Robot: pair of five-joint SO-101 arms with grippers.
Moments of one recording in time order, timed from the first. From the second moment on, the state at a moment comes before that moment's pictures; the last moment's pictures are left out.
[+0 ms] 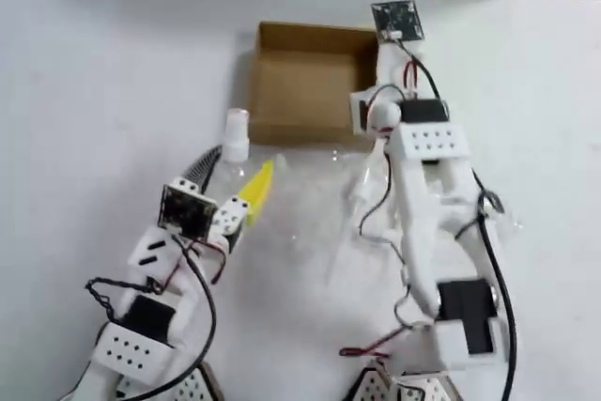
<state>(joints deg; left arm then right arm) 14.3 -83.1 95.9 6.2 -2.0 -7.8 1.1 10.0 50.1 5.8</state>
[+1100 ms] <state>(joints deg) 14.3 -83.1 97.4 3.8 -2.0 -6.2 27.4 -8.5 66.4 18.5</state>
